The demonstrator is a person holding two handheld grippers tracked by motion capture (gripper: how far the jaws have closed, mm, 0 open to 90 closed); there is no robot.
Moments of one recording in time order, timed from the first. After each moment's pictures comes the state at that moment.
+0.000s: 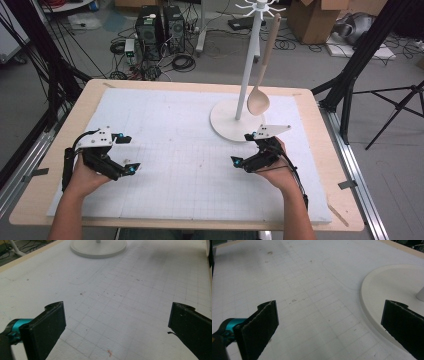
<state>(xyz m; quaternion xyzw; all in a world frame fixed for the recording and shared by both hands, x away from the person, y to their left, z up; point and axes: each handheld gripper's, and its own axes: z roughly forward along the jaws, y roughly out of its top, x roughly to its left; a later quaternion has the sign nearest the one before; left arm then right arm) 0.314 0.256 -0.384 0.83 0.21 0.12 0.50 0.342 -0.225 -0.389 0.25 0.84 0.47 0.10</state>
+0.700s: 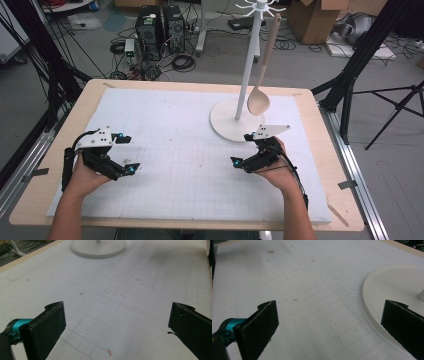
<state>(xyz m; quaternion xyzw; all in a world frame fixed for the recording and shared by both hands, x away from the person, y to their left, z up) 0.313 0.256 -0.383 0.83 0.21 0.12 0.50 0.341 -0.223 -0.389 0.25 0.84 0.47 0.10</state>
